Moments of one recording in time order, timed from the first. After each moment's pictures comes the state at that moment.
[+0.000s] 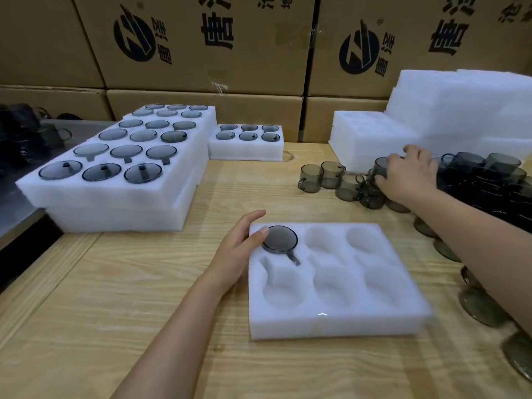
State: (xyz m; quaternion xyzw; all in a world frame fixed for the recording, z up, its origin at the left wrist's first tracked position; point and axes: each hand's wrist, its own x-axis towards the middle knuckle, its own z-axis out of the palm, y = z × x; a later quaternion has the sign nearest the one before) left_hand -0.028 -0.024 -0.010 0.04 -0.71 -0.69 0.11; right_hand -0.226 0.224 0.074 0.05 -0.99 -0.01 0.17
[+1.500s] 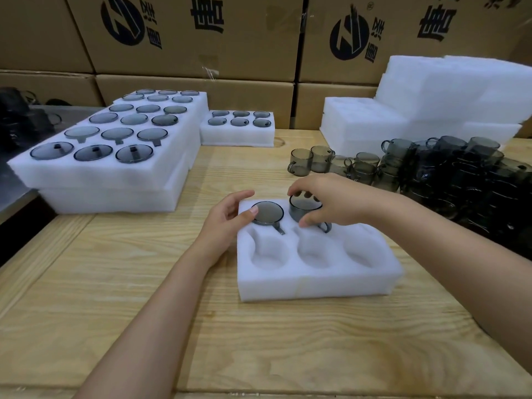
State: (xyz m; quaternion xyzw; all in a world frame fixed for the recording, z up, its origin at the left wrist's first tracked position) left_hand -0.028 -0.028 -0.010 0.04 -0.70 -0.70 0.13; right_hand -0.117 0.174 0.083 0.43 -0.90 0.09 -0.06
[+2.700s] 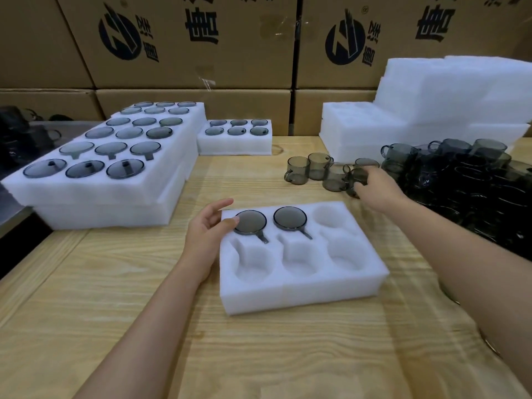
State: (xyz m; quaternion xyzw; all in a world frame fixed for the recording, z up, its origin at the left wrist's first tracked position) left_hand -0.033 -0.033 -0.013 0.11 -0.64 -0.73 0.20; right_hand -0.221 0.231 0.038 0.09 -0.96 0.26 0.04
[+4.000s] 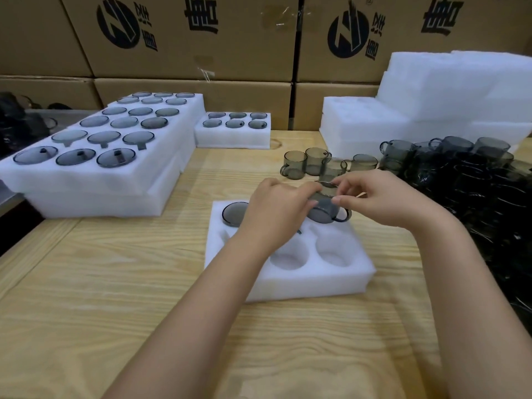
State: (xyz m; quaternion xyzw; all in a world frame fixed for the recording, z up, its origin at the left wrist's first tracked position) left_hand -0.069 0.069 0.047 -0.09 -0.95 -0.10 0.28; right_hand -0.141 0.244 0.080 0.32 -0.91 0.27 -0.02
